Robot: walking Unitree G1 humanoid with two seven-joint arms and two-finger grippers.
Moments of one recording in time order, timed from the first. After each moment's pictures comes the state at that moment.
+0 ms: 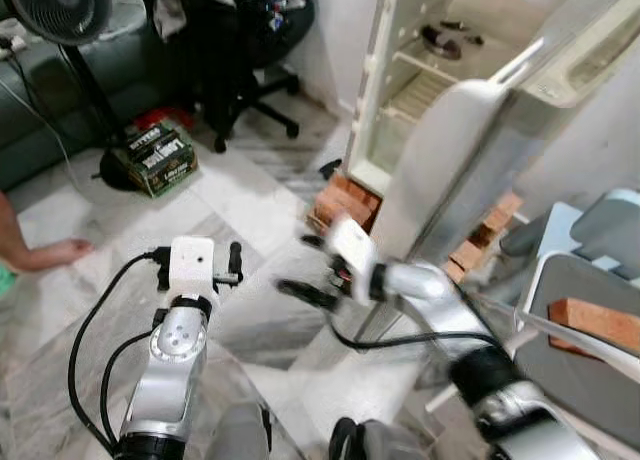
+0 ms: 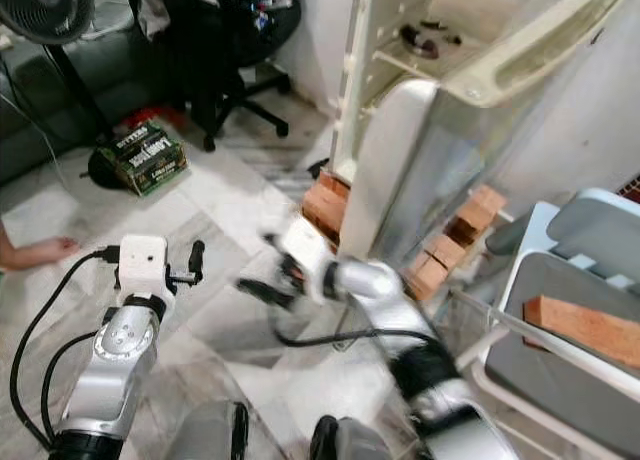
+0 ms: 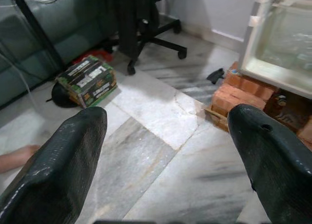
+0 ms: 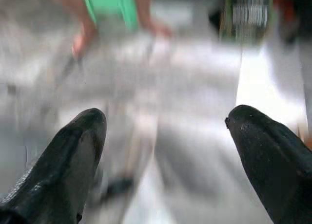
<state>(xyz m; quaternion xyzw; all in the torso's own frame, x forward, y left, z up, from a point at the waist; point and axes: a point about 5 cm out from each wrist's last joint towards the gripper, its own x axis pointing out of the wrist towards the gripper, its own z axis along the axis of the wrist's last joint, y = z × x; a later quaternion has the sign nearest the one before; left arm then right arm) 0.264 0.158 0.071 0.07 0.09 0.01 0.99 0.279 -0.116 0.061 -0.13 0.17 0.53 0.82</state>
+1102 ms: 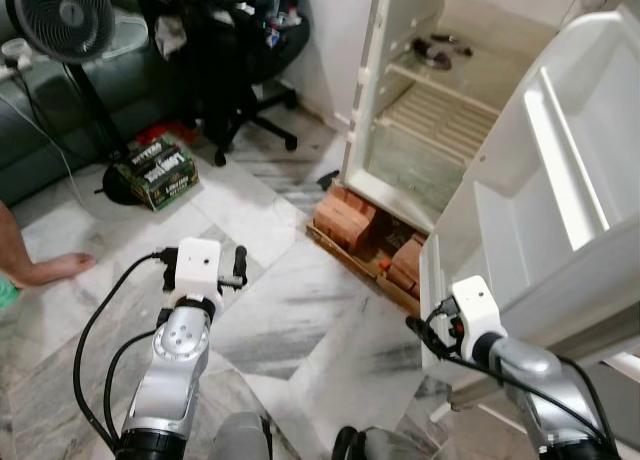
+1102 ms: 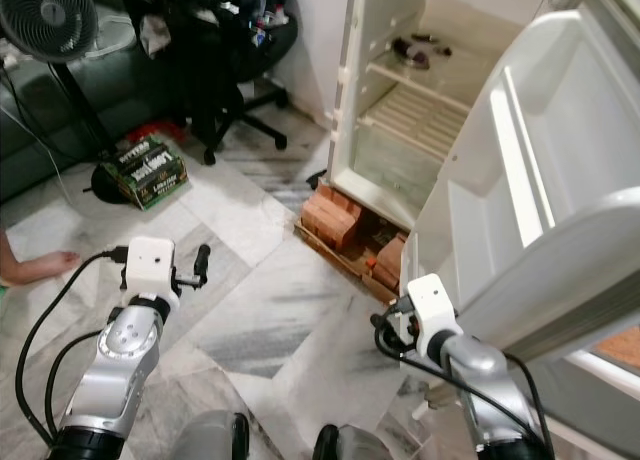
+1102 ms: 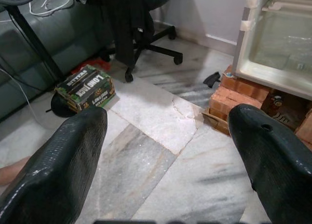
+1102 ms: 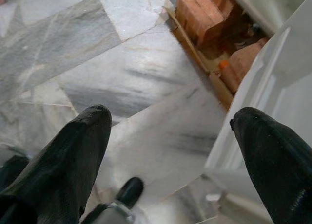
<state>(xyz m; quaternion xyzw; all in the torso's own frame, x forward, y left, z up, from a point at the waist) 0.266 0.158 0.066 0.08 0.11 -0.01 0.99 0.224 -0.204 0.024 -0.04 0.31 0.16 0.94</state>
